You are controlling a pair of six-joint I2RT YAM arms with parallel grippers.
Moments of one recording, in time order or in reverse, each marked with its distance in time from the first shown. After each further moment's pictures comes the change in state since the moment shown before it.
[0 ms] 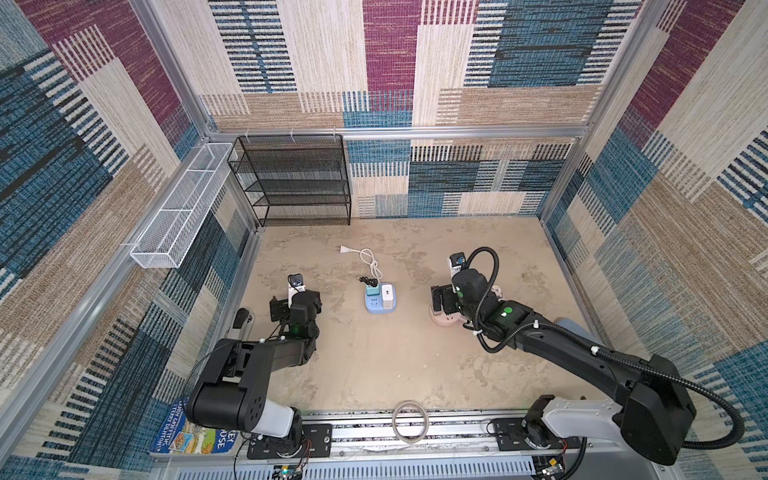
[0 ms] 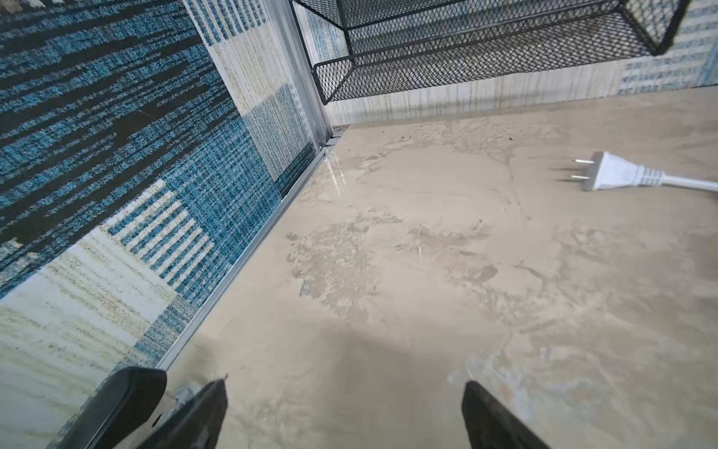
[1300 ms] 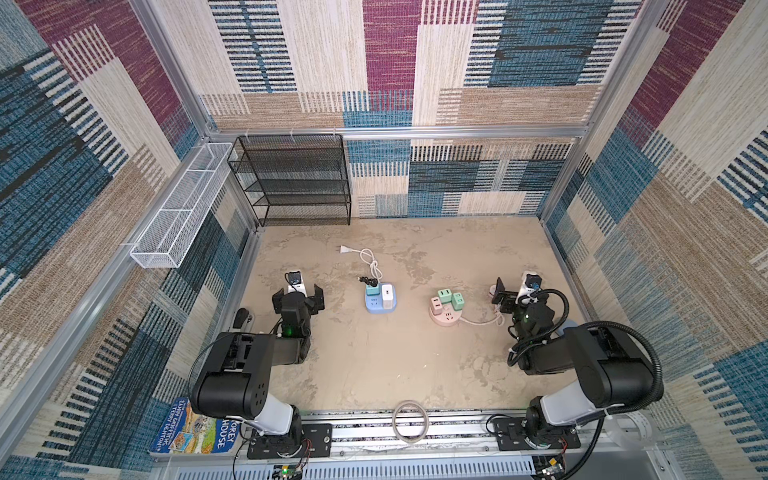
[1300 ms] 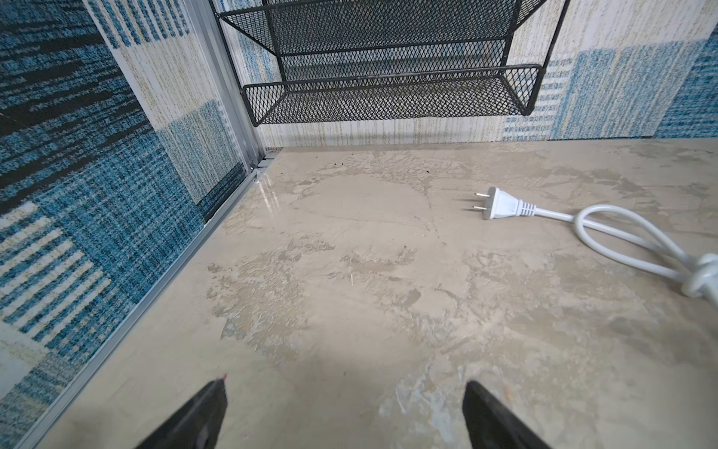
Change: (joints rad) left arm 0.076 0.057 -0.021 0.171 0.306 -0.001; right arm -0.649 0.269 -0.644 1.473 -0.260 -0.230
